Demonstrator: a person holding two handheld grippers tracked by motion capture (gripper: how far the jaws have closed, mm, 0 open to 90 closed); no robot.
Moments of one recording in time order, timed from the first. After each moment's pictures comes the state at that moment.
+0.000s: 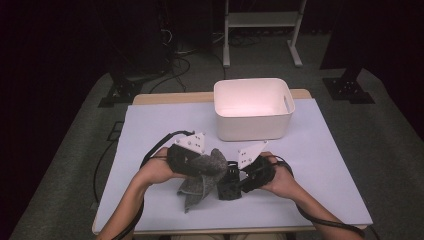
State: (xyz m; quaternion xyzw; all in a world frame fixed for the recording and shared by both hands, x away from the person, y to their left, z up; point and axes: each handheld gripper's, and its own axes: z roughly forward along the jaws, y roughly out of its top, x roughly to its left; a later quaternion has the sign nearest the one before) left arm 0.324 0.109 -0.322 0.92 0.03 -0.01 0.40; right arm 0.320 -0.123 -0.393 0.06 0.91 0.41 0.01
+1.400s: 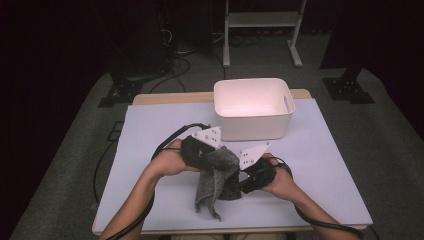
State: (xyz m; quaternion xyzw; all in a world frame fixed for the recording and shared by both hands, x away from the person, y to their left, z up) left arm 0.331 0.069 -0.302 0.93 0.00 0.00 0.38; right arm 0.318 -0.126 -0.397 0.07 0.90 0.43 0.01
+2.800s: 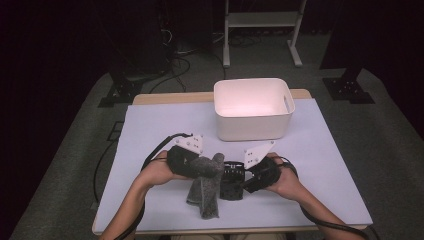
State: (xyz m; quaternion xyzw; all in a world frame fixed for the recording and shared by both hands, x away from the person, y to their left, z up) left arm 0.333 0.115 -0.347 0.91 0.06 -0.04 0.41; right arm 0.319 -0.137 -0.395 0.07 0.90 0.42 0.01
